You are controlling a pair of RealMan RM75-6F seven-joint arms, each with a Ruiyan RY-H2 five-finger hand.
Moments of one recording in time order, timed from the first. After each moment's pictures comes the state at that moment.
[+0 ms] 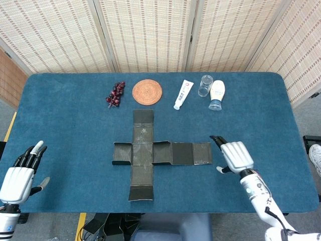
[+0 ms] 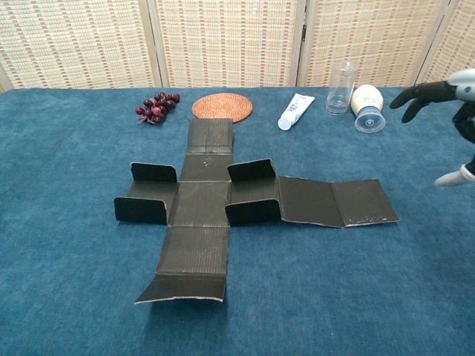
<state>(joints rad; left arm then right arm) -0.13 -1.14 -0.04 -1.65 1.57 1.50 0.16 0.50 -1.15 0.18 -2.03 -0.94 1.05 -0.65</state>
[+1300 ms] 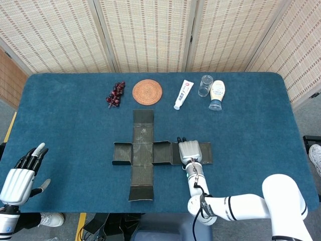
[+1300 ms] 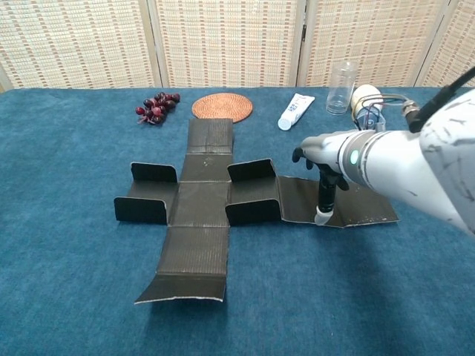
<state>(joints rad) -0.13 -1.16 -0.02 -1.57 1.60 1.50 0.08 1.07 -1.72 0.29 -1.68 -0.07 1.30 -1.15</state>
